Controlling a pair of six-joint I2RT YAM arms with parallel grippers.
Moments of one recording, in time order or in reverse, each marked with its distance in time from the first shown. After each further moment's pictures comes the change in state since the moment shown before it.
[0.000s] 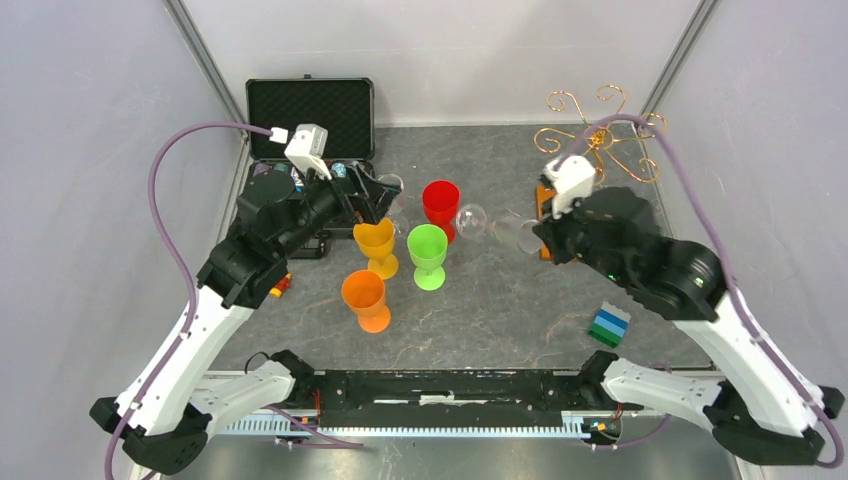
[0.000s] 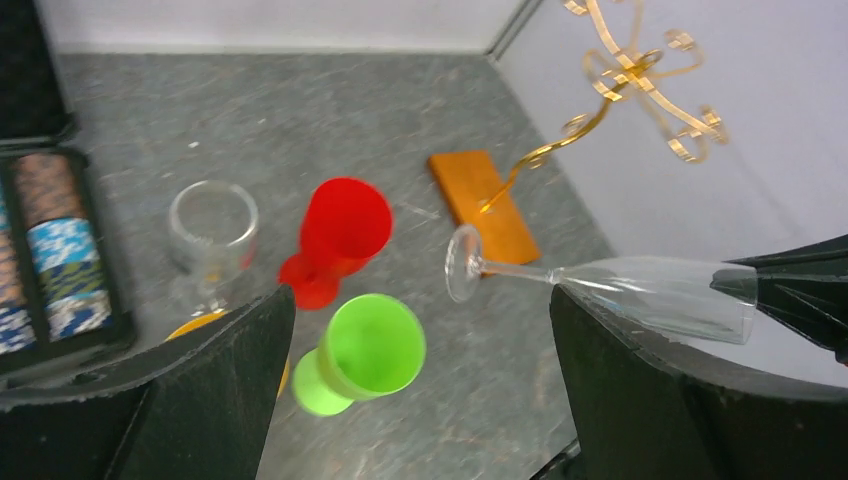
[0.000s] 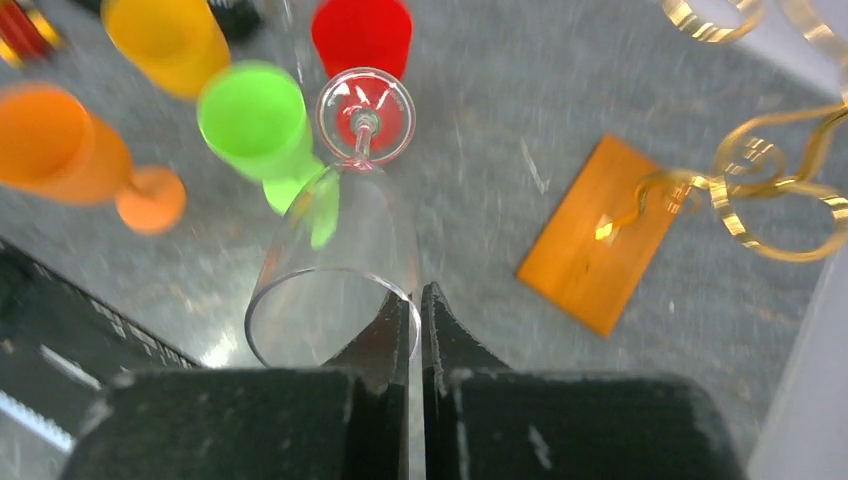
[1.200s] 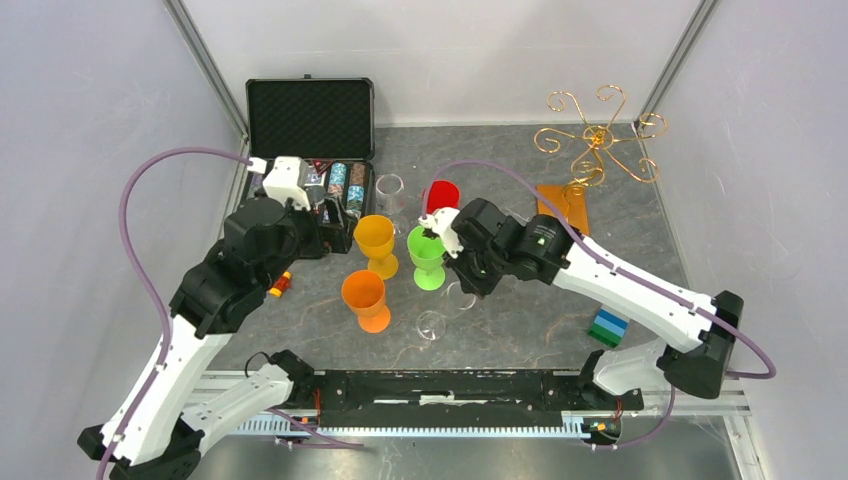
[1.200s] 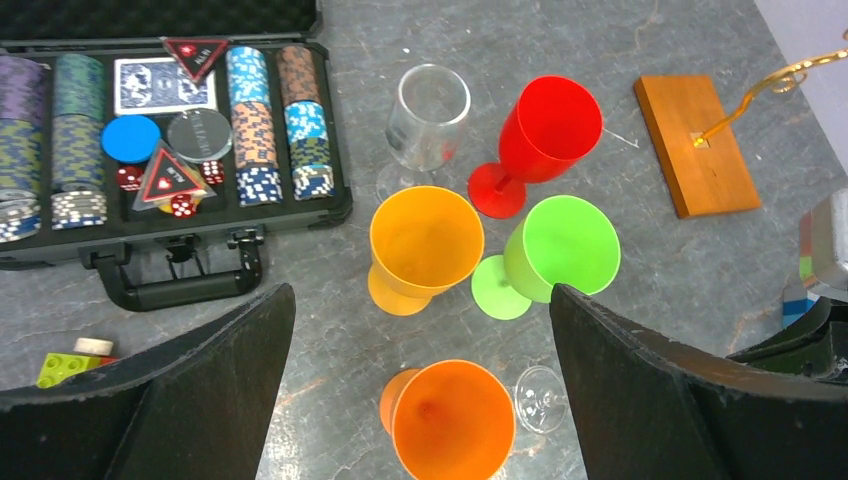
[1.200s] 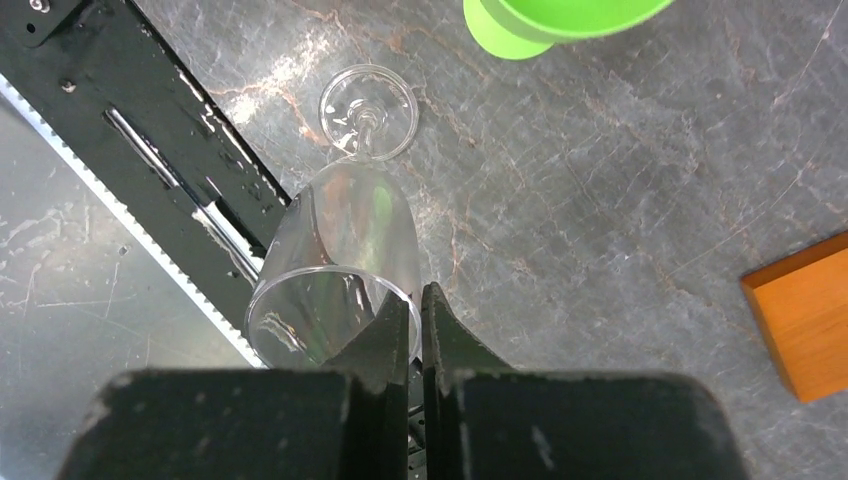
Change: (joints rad) left arm 0.000 -0.111 -0.008 -0.374 -0.284 0.169; right arm 0.166 0.424 -0.087 -0.075 -0.340 0.000
